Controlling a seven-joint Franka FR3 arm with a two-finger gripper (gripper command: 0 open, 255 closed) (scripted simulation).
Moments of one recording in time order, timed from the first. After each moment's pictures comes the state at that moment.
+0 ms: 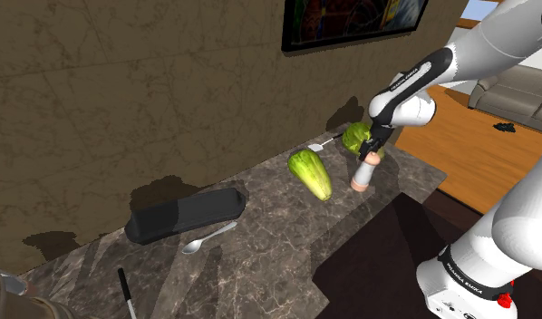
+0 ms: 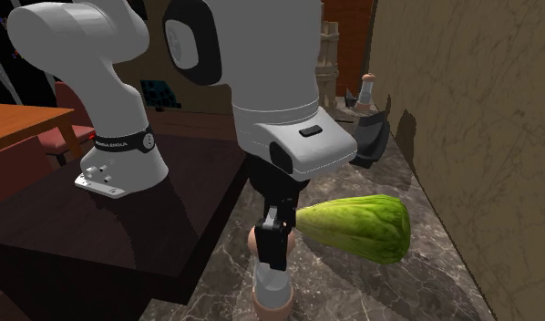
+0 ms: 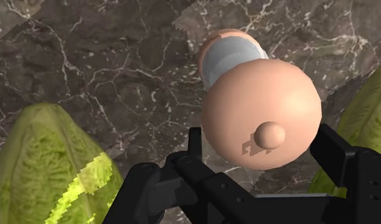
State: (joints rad) arm -0.05 0.10 -0.42 -2.54 0.17 2.68 -0.57
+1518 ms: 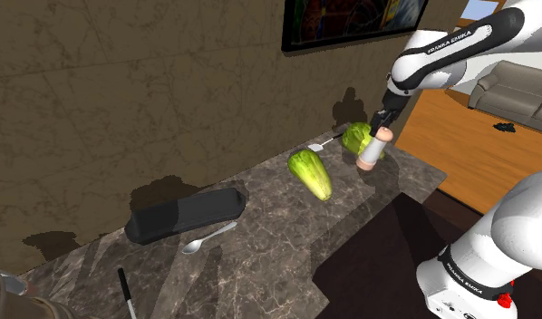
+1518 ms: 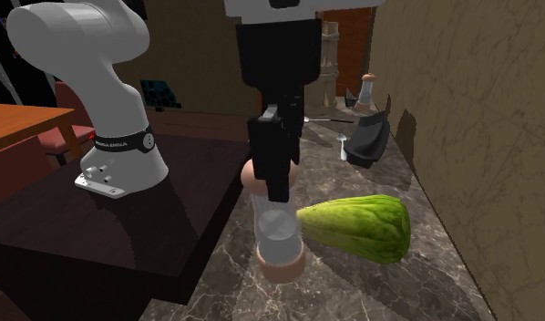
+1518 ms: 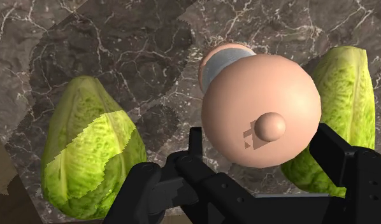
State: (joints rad) arm -0.06 -0.19 -0.43 -2.47 -0.06 2.35 -0.40
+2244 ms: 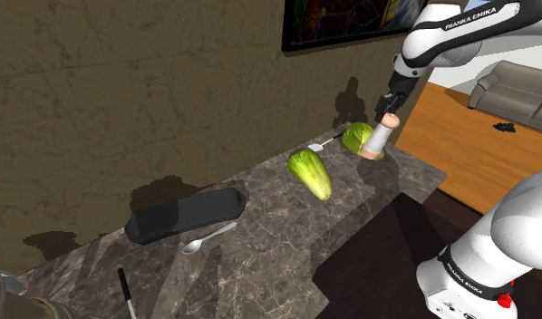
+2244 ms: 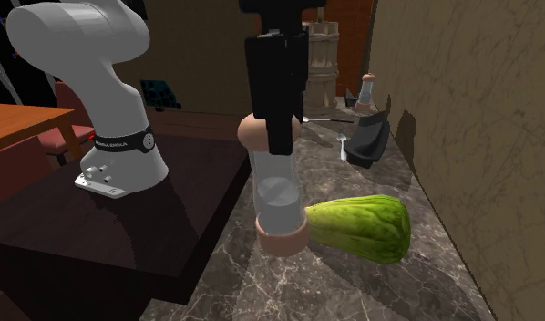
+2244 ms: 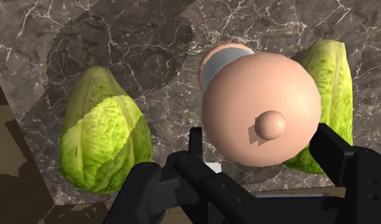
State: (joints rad) arm -0.07 -0.27 -0.41 -2.39 -0.09 2.19 -0.36
